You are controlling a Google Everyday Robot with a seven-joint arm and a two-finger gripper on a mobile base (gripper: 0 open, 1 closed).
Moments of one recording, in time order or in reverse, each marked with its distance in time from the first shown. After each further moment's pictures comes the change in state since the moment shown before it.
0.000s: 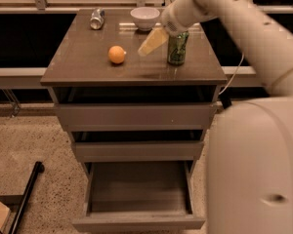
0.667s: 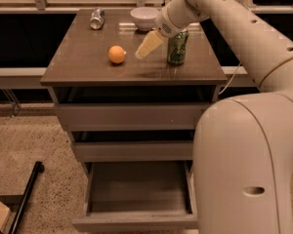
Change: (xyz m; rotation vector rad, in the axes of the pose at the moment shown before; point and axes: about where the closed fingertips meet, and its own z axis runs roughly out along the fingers) arm -0.003 0.009 0.022 -0.043 0.029 -0.038
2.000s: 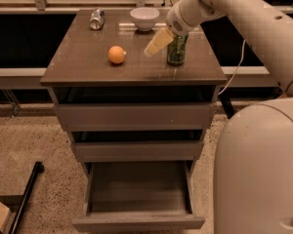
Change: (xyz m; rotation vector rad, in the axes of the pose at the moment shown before) arm 0.015 -0.008 -0.041 0.085 0.018 0.040
